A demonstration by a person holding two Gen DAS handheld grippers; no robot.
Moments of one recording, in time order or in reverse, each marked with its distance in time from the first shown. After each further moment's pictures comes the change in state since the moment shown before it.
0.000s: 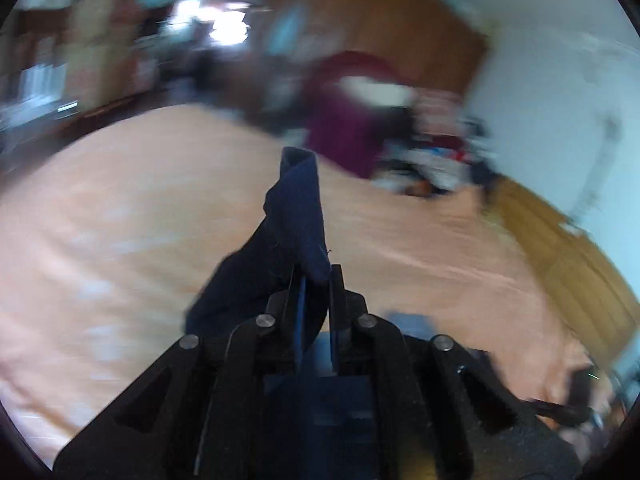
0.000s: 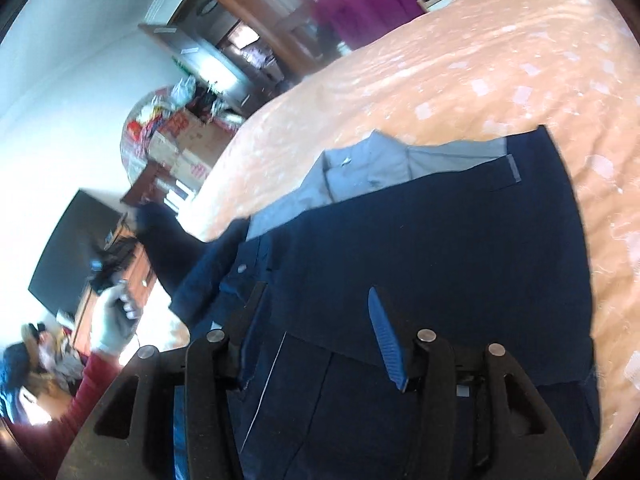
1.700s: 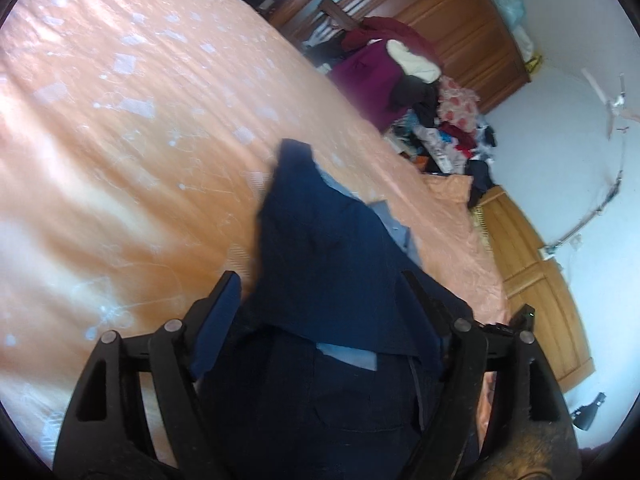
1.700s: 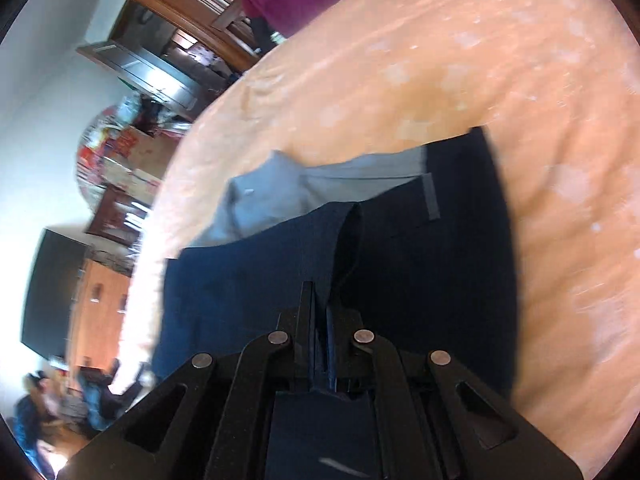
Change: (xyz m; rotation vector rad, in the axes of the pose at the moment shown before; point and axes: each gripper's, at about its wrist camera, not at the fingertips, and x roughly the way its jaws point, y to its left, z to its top) left arm -0.023 0.049 -0.165 -0.405 0.136 0.046; right arm 0.042 -0.091 0.057 0.151 0.067 -0.140
